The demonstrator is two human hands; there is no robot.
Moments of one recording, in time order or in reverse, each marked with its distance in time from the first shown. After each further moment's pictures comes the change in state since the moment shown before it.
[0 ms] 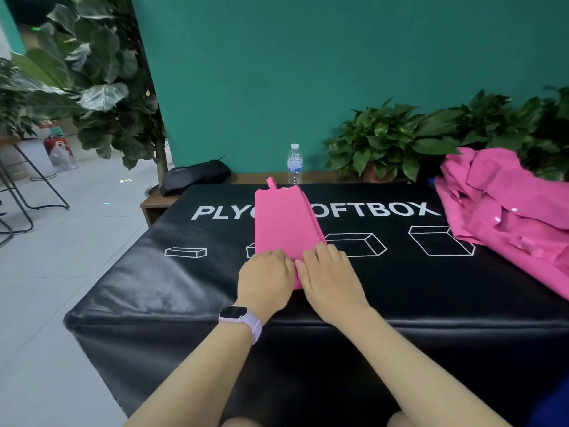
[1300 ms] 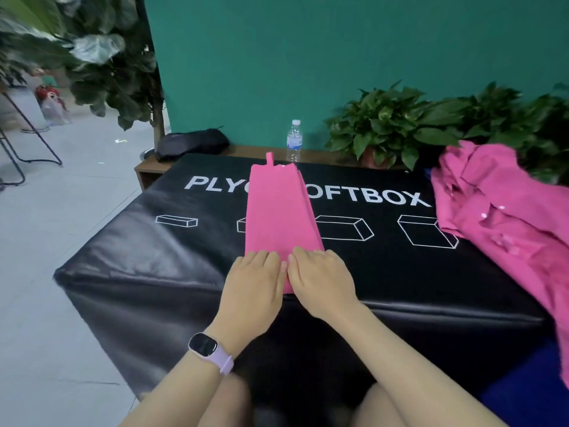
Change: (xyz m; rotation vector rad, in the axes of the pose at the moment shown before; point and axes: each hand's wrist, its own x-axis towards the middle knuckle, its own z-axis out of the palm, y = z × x) left_hand -0.065 0.023 -0.011 -0.235 0.222 -0.005; right_hand -0.030 0.001 -0.027 -0.076 0.053 -0.267
